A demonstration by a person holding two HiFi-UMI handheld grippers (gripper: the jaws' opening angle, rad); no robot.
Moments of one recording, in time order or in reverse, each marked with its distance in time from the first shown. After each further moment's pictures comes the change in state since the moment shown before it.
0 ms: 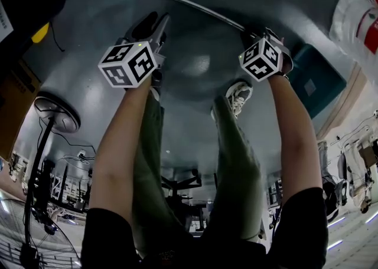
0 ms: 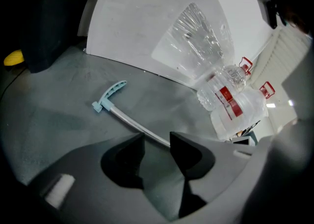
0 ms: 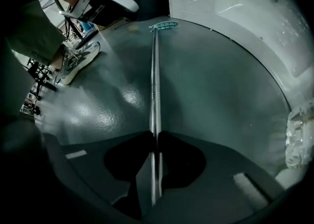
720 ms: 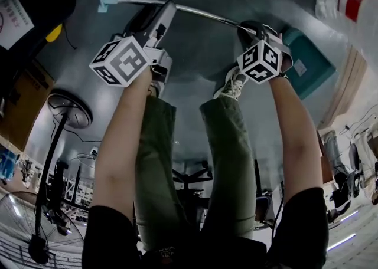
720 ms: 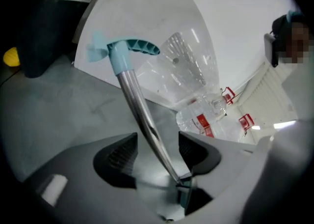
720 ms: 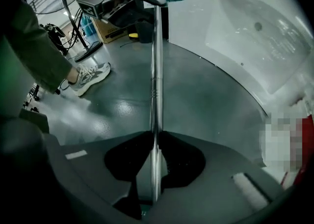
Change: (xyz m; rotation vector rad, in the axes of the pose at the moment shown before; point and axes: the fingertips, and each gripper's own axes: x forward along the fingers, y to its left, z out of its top) left arm -0.058 -0.081 0.084 -0.132 -0.150 -0.162; right arm -0.094 0.016 0.029 -0.030 -0.121 -0.073
